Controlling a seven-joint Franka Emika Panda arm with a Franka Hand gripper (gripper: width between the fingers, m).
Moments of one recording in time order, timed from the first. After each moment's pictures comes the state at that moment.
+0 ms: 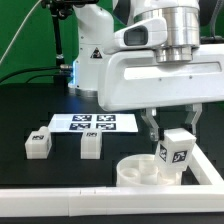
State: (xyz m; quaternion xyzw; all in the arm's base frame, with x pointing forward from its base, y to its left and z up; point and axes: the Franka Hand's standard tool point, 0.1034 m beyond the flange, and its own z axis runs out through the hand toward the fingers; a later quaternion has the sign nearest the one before) arm 0.640 0.082 0.092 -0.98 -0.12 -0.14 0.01
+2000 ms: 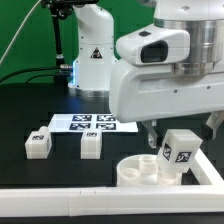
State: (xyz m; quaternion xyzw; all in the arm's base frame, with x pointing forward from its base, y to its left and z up) arm 0.644 0.094 0.084 -1.00 -0.10 0.02 0.02
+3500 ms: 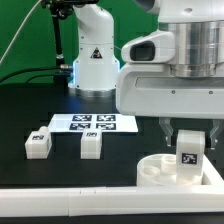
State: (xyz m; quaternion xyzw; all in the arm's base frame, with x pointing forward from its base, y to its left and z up) arm 0.652 0.105 0.082 -0.97 0.25 0.00 0.03
